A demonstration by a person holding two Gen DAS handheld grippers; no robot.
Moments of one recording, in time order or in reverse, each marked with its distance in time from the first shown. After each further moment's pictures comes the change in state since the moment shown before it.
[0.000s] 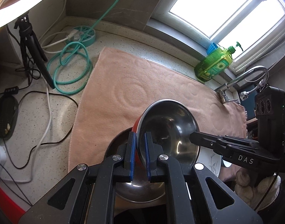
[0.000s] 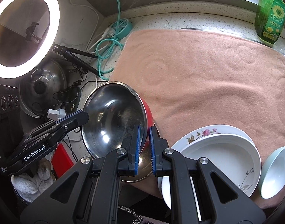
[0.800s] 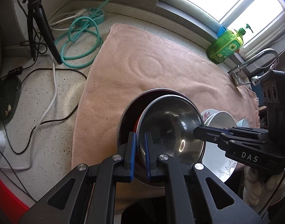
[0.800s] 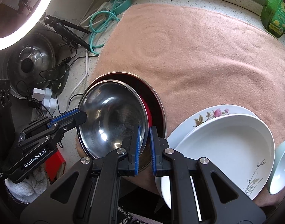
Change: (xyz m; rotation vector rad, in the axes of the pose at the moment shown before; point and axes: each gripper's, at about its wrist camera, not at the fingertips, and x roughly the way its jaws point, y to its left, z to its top) left arm 0.025 0.016 -0.043 0.009 0.067 0.071; right arm 0.043 0.007 -0.027 -0.059 0.097 -0.084
